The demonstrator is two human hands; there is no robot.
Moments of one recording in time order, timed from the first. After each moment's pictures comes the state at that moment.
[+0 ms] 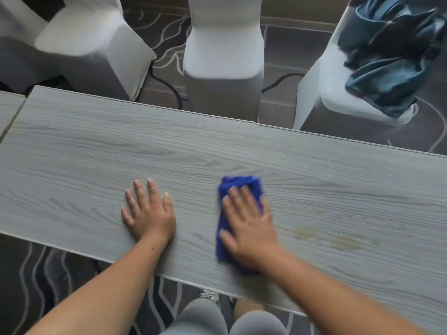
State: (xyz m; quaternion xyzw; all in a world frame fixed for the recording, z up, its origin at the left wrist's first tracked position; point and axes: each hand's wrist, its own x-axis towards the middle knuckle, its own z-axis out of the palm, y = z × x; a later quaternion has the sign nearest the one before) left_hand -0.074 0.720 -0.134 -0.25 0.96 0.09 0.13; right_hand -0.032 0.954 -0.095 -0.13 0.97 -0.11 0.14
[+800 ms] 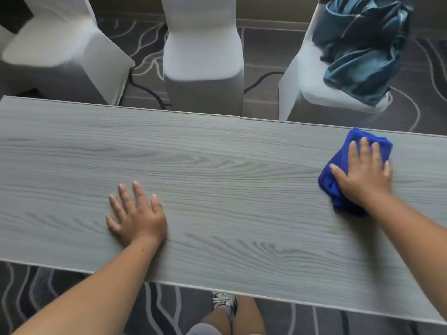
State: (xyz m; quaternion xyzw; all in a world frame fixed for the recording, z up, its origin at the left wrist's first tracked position) left_hand -0.079 0.721 -0.131 -0.24 0.96 0.09 0.10; right_hand -0.082 1.182 -0.097 0.24 0.96 -0.05 0.14
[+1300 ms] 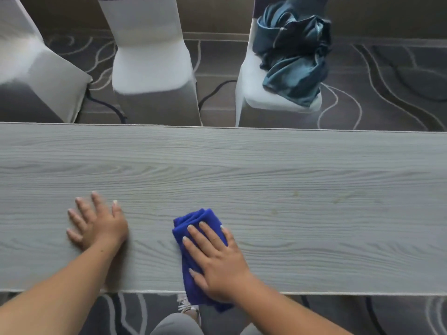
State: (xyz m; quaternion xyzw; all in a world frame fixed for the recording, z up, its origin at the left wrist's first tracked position) left_hand -0.066 0.816 -0.116 -0.28 0.95 0.11 0.13; right_hand 0.075 1.063 -0.098 -0.16 0.97 -0.08 0.13
